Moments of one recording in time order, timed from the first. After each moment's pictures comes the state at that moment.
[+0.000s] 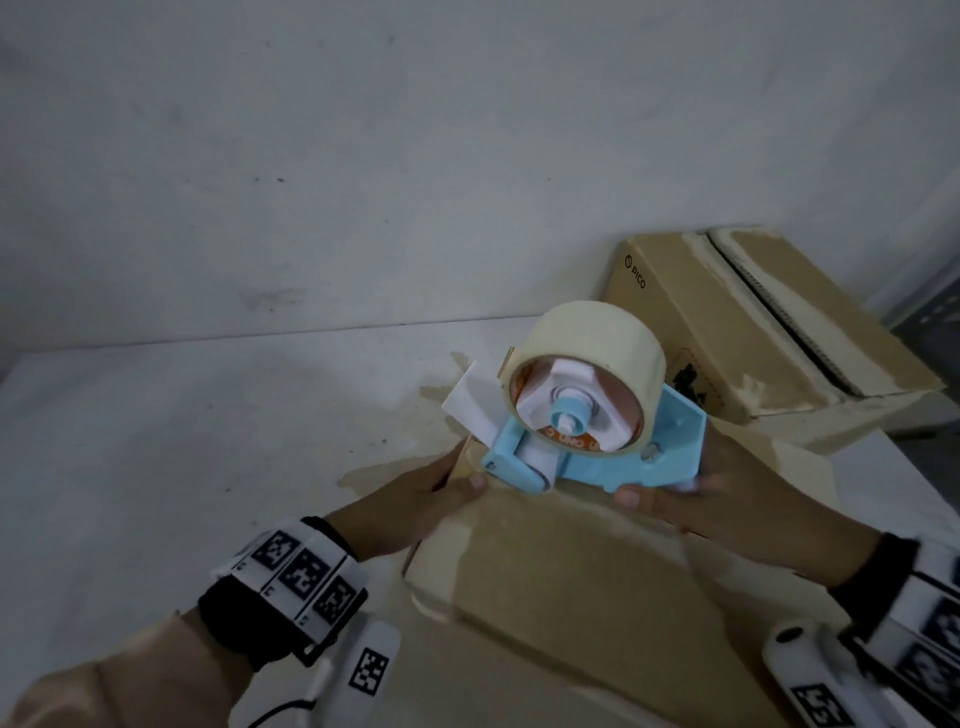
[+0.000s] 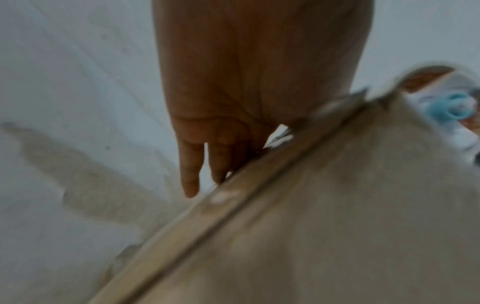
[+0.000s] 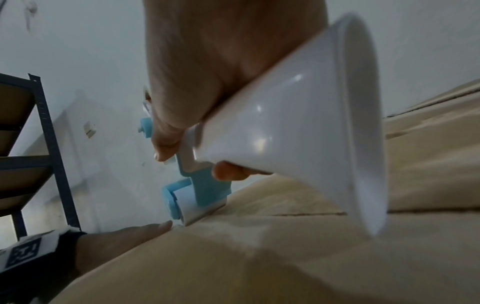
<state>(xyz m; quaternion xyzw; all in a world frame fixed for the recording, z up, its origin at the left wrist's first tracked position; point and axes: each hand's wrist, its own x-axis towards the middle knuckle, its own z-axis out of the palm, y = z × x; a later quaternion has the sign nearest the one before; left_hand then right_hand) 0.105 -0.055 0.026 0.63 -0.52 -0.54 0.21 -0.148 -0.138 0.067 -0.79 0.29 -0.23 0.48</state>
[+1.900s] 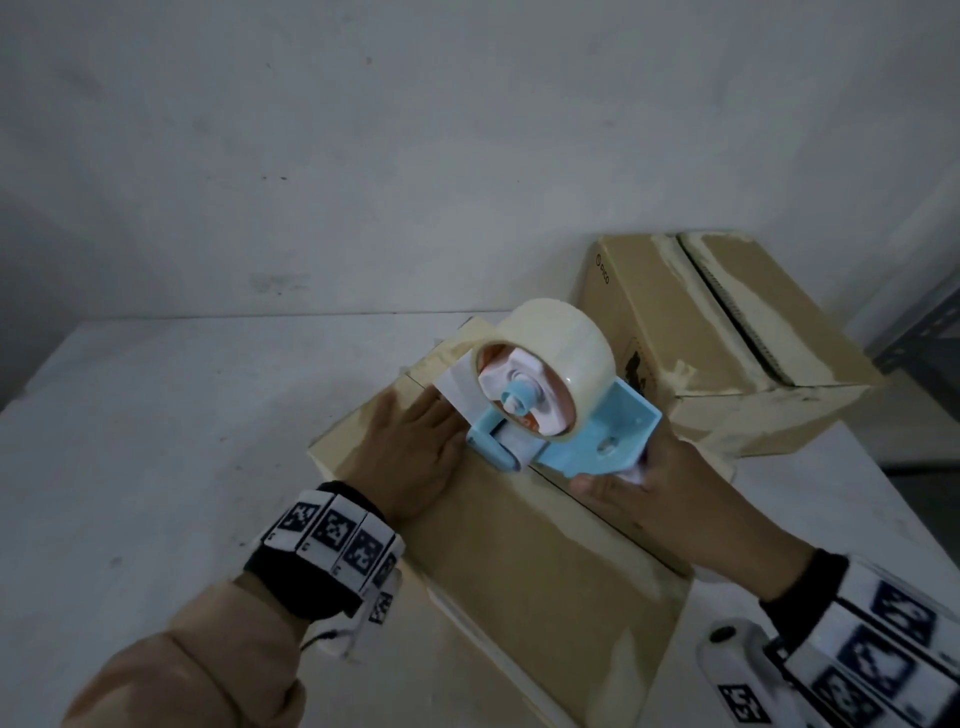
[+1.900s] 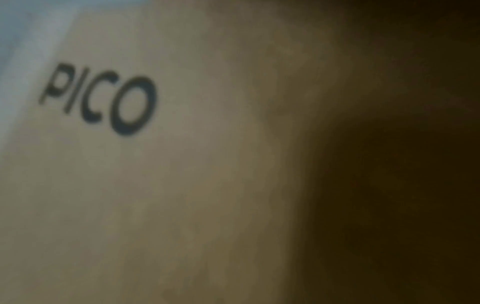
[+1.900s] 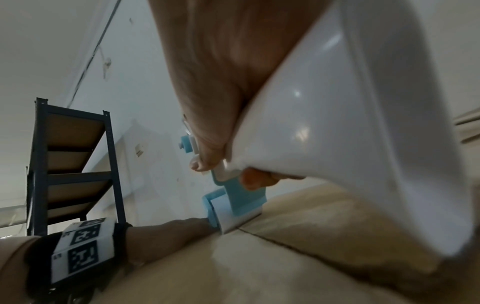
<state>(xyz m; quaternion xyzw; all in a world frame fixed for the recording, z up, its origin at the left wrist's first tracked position) 0.029 -0.054 0.027 0.73 -0.67 -0.12 0.04 -0.209 -0.122 0.061 -0.78 0.35 -0.23 0.46</state>
